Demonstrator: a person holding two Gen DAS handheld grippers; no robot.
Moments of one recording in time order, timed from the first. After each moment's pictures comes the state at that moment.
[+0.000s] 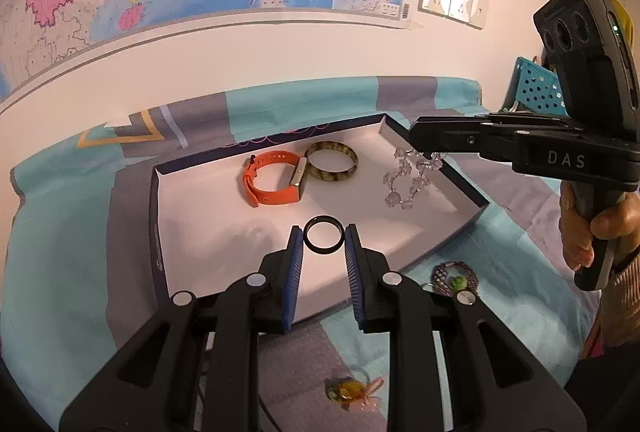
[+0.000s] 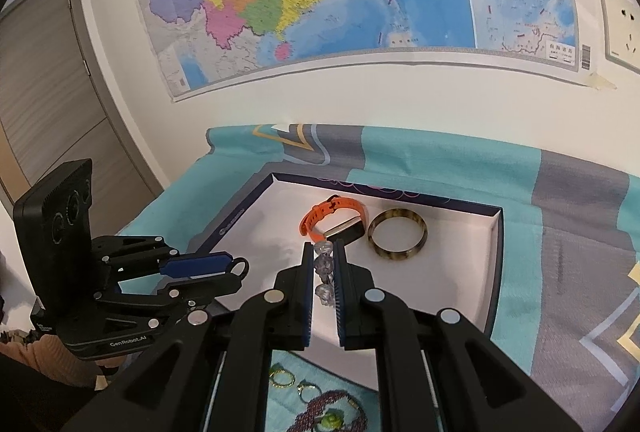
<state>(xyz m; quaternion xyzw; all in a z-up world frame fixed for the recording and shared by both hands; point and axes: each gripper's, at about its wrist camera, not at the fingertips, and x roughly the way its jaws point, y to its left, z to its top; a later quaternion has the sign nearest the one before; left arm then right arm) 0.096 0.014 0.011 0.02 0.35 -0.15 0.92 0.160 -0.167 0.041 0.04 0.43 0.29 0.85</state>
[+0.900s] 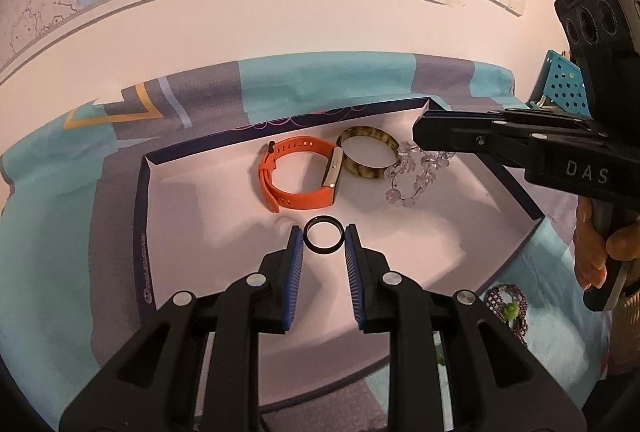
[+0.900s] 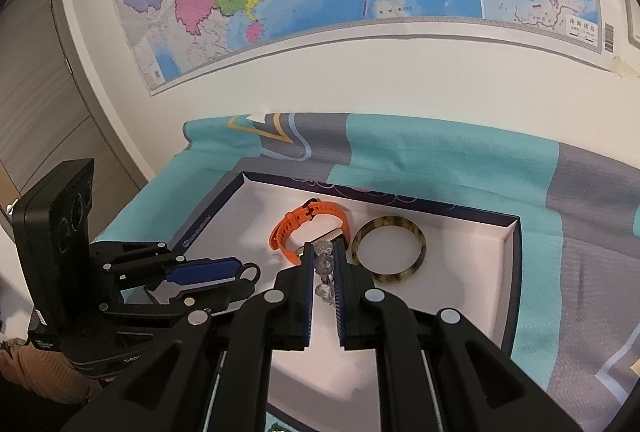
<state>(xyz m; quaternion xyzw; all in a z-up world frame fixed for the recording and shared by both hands) 0.152 0.019 -0.019 0.01 0.40 -0.13 0.91 0.203 -0.154 0.008 0.03 0.45 0.28 0.85</state>
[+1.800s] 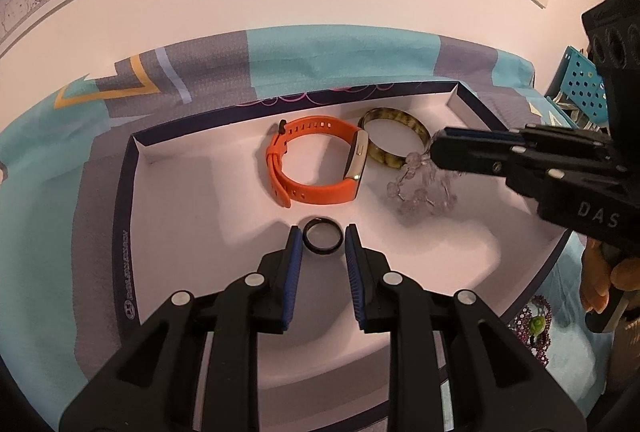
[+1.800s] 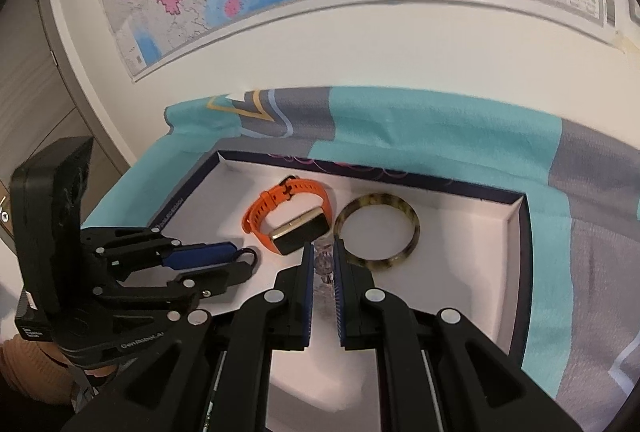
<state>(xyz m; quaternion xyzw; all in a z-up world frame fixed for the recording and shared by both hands) 0.177 0.020 -0.040 0.00 0.43 -0.11 0.90 0.210 -0.150 -0.023 0.02 0.48 0.26 0.84</state>
